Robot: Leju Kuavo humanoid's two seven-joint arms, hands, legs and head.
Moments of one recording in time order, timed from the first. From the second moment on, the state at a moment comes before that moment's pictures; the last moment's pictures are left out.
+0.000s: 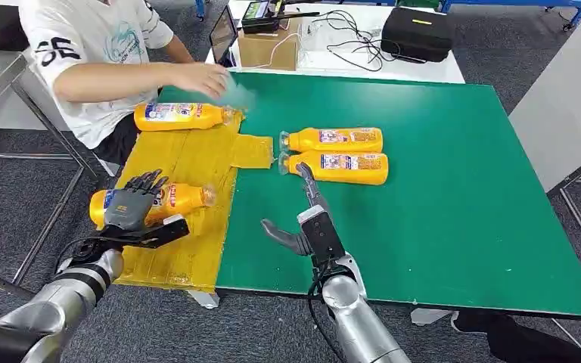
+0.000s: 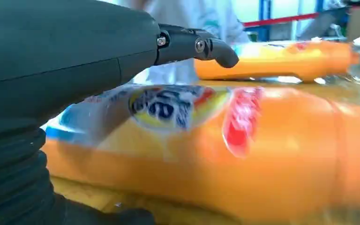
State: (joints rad) left arm -0.63 0.19 -0.17 -0.35 -0.99 0.52 -0.43; right arm -0.33 0.26 0.37 -1.02 0.17 -0.29 -0.45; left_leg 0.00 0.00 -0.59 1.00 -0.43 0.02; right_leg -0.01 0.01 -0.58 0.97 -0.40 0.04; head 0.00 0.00
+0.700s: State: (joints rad) left arm -0.39 0.02 0.00 -0.81 -0.26 0.16 -0.70; right arm -0.31 0.24 0.35 -1.02 0.25 -0.35 -0.40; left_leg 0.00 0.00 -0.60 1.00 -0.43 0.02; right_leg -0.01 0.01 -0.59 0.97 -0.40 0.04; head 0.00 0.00
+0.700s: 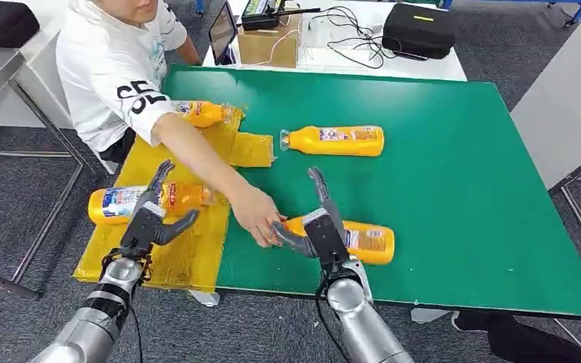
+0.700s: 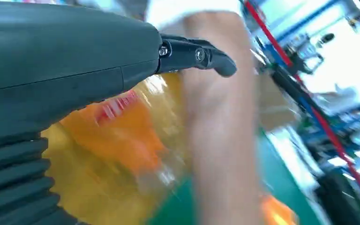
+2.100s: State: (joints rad) left arm -0.32 -0.15 0.01 -0.94 -0.02 -0.06 -0.56; right arm -0.15 0.04 0.37 -1.15 0.90 -0.36 -0.06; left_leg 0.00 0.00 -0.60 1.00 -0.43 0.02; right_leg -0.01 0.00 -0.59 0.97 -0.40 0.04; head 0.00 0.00
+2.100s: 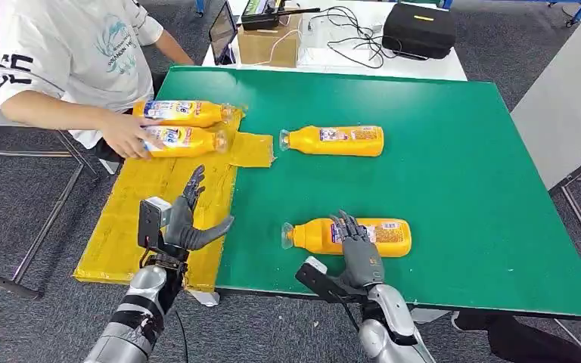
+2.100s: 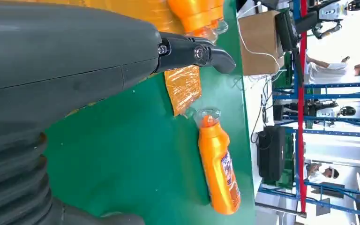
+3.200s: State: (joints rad) left arm -0.33 -0.16 0.04 -0.93 -0.01 -0.14 -0.54; right arm -0.48 -0.06 0.44 -0.81 1.09 -0.10 0.03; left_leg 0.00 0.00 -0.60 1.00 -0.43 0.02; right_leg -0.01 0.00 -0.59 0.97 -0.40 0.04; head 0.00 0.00
